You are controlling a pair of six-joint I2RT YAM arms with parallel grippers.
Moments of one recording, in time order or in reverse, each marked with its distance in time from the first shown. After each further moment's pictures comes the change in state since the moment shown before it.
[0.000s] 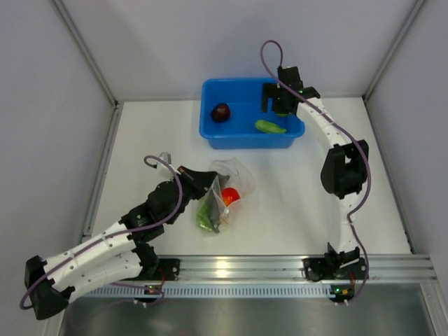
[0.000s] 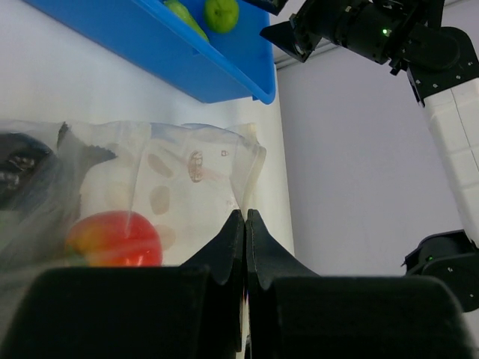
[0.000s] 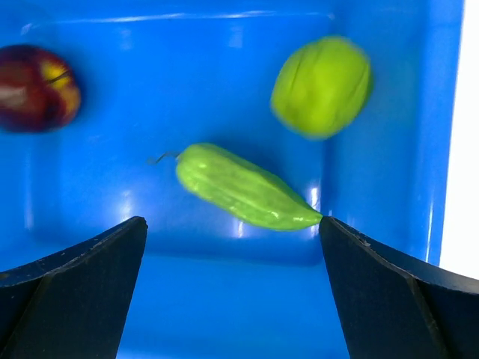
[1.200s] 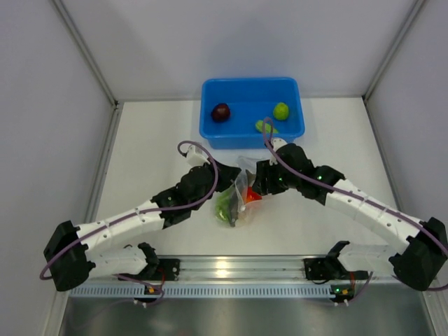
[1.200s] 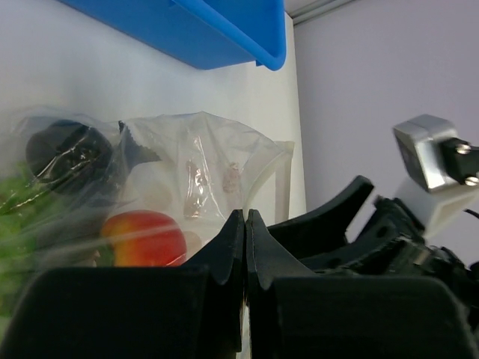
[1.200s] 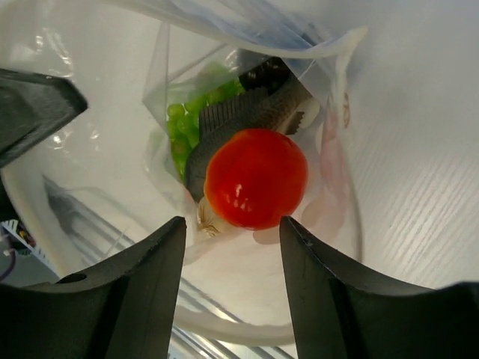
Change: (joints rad) left arm -0.023 0.387 0.164 0.116 0.067 -0.002; right arm 0.418 -1.014 -1.104 0.114 -0.206 0.186
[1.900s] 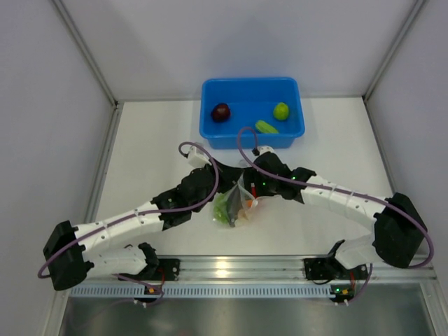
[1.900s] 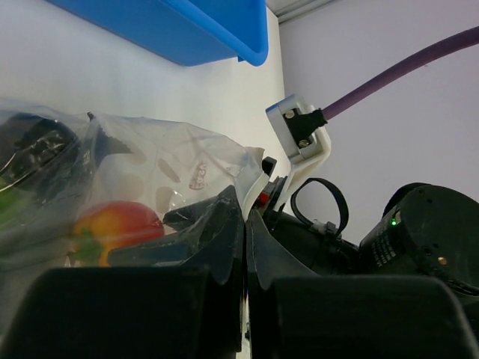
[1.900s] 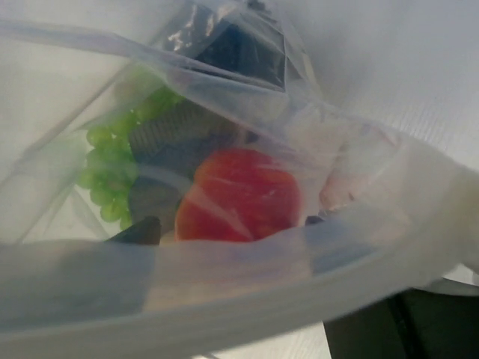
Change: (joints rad) left arm -0.048 -0.010 0.019 0.005 -0.021 -0.014; right arm 0.095 0.218 -0.035 0.105 0.181 0.083
